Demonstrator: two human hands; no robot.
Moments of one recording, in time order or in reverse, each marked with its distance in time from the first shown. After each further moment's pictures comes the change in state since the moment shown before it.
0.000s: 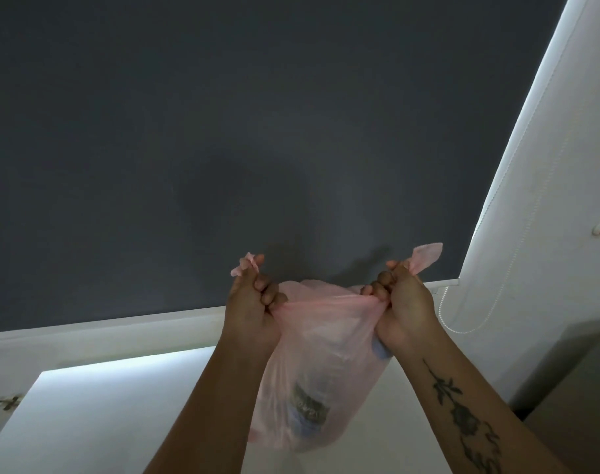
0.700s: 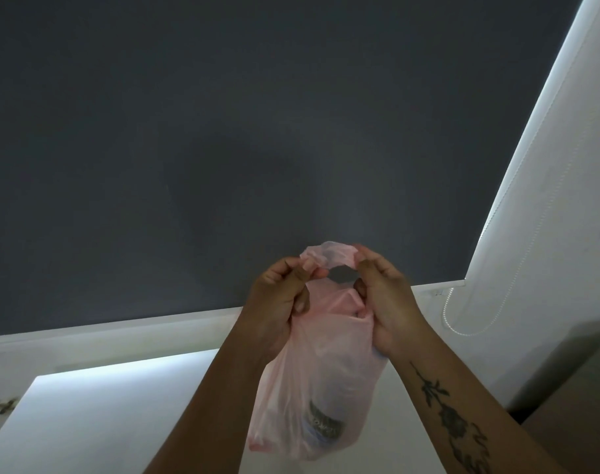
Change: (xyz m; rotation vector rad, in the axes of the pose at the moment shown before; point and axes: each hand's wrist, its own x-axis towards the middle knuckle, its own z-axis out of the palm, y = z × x) left_hand 0.005 -0.009 0.007 0.503 -0.436 0.098; right_hand 0.000 0.009 0.015 -0.498 -0.233 -0.088
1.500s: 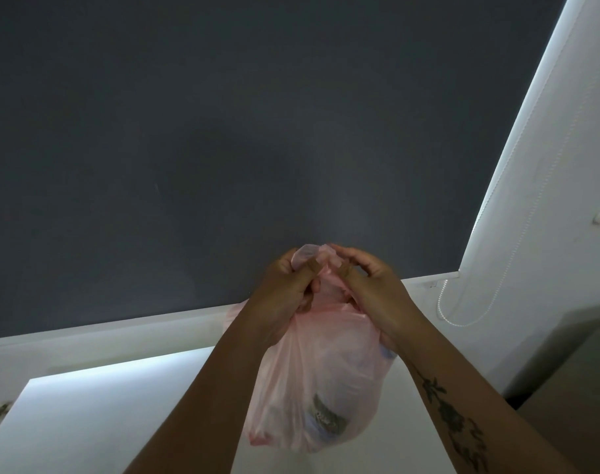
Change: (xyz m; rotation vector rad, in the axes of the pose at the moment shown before) left_hand 0.013 0.002 0.013 0.197 -0.085 -0.071; right_hand -0.007 -0.003 -0.009 -0.312 -0.239 -0.208
